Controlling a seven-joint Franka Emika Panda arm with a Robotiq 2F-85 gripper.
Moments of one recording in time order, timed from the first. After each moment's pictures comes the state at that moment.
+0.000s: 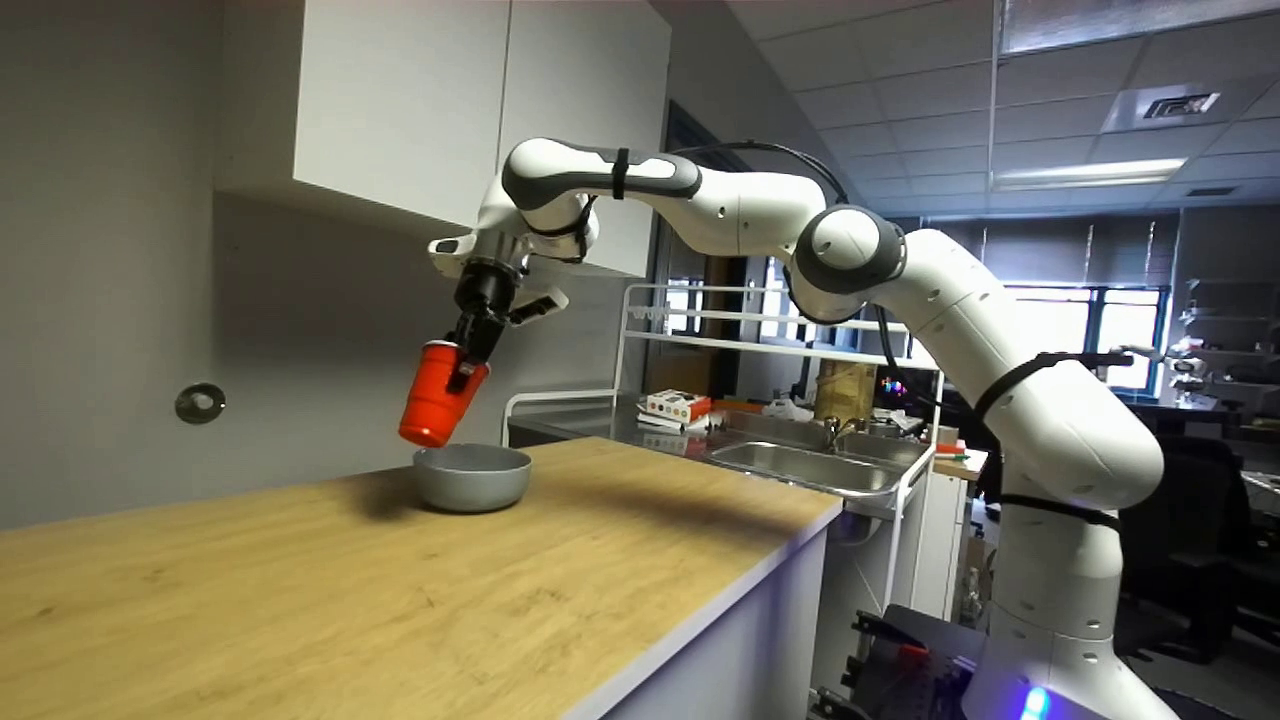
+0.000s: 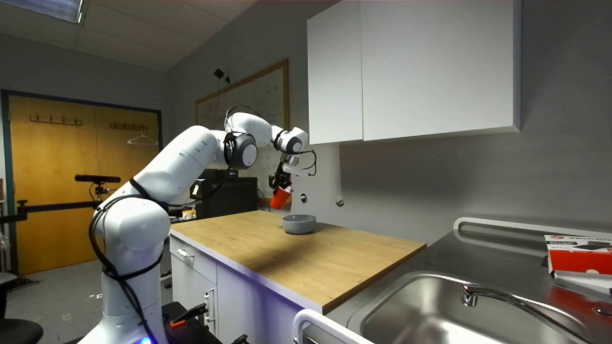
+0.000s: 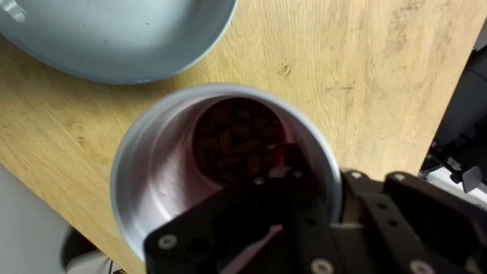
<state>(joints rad) 0.07 0.74 0.34 -0.93 0.21 1.60 -0.99</state>
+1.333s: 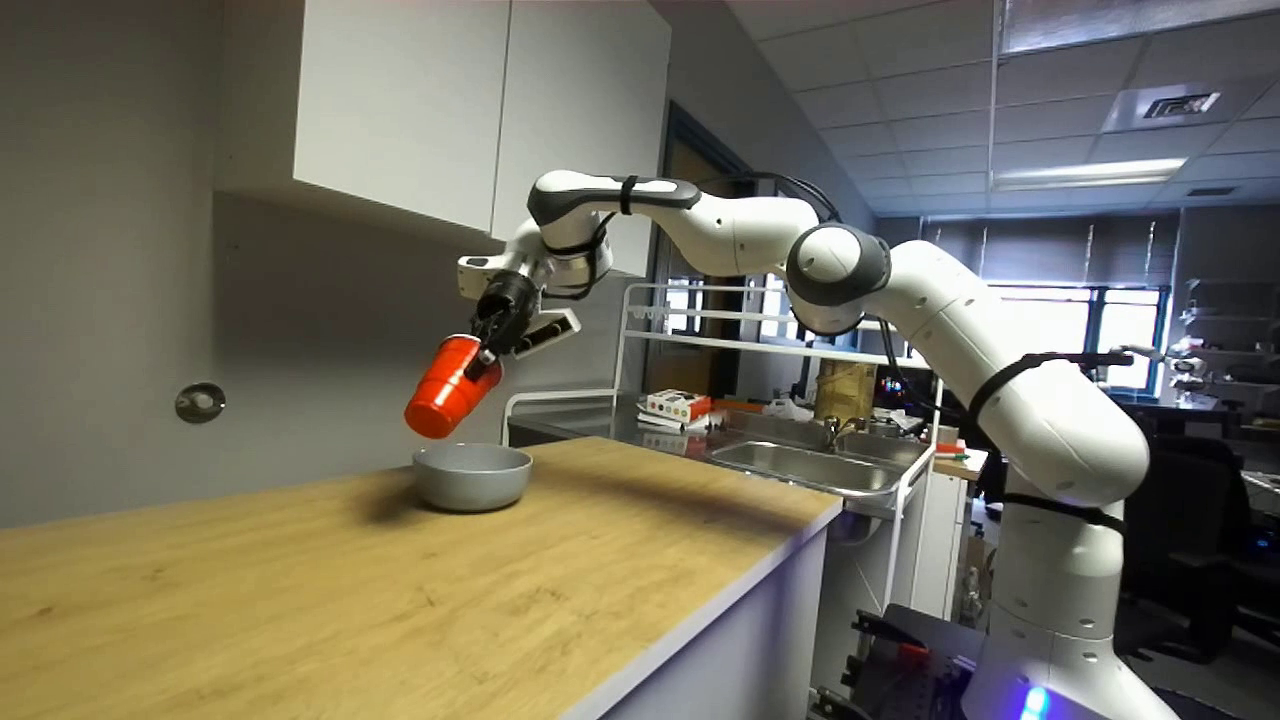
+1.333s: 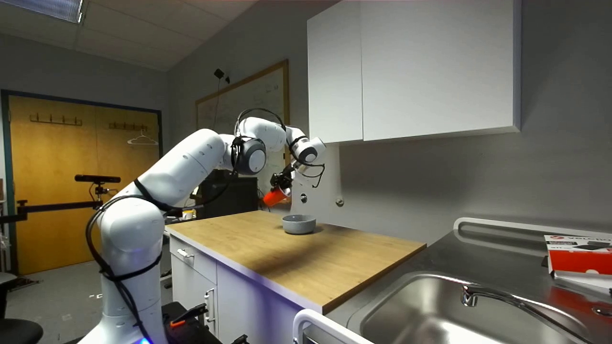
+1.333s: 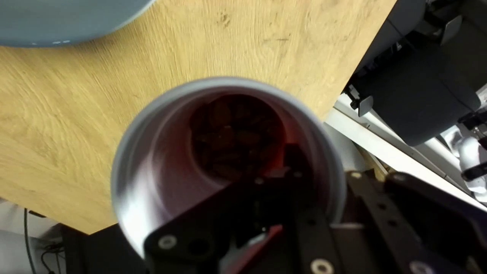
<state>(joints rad) -0.05 0.79 0.36 -0.93 0.55 1.46 -1.19</state>
